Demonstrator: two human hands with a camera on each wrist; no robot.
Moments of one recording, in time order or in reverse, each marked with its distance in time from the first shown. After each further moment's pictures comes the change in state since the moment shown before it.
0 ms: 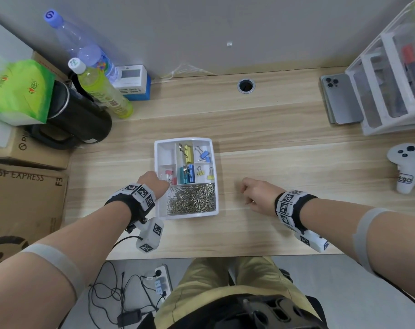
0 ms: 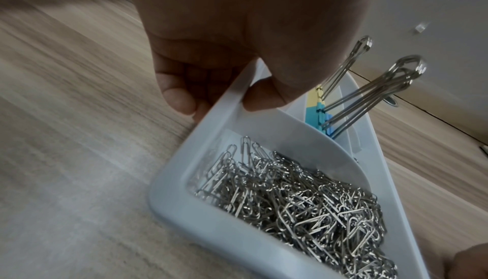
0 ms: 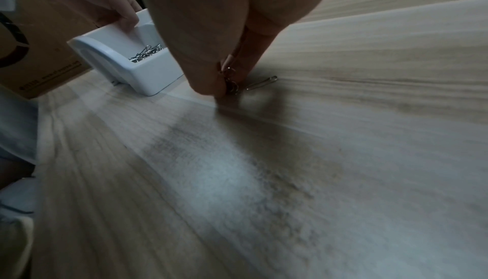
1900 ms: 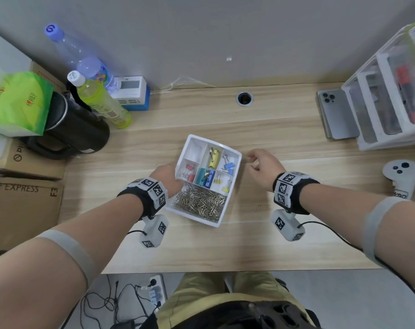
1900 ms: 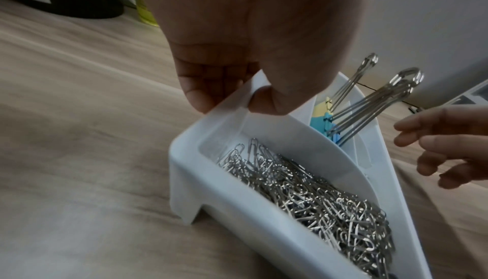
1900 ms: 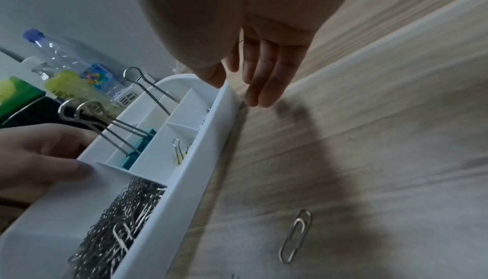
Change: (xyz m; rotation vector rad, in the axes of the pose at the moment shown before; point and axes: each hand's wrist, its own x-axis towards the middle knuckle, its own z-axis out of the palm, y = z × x) left_hand -0.003 0.058 -0.019 0.182 -0.003 0.403; right_hand 0.036 0.016 -0.075 0.384 0.430 0.385
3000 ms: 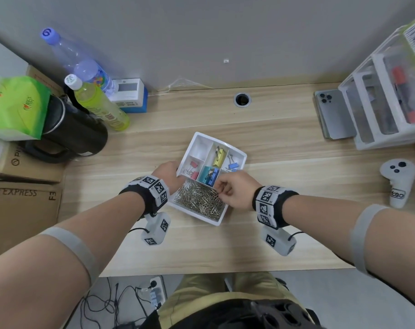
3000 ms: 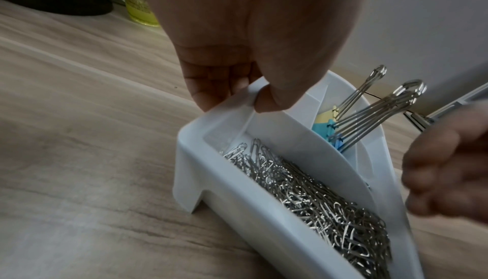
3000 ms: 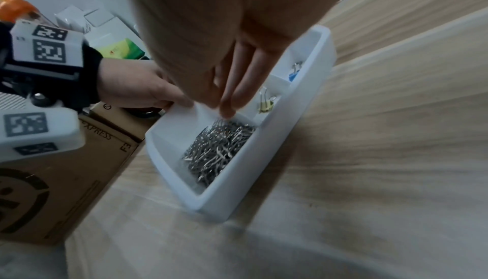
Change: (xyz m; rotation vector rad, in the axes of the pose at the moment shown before) left_hand 0.016 -0.001 0.001 -0.028 0.053 0.071; right_hand -0.029 -0.043 0.034 0.054 -0.286 -0.291
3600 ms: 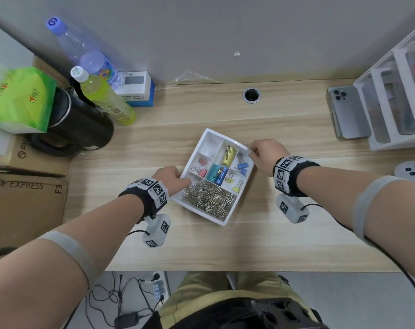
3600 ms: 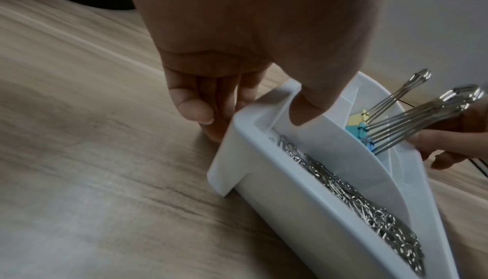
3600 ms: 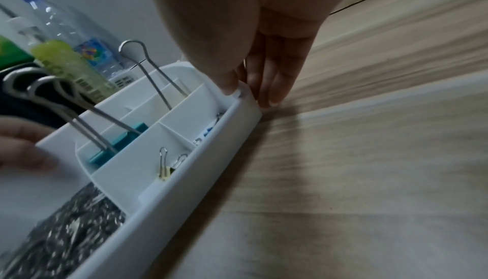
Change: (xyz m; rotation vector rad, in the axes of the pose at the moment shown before) left_hand -0.008 -0.016 0.005 -0.022 -0.087 -0.259; right_hand 0.038 0.039 -0.065 -0.382 0.178 0.274
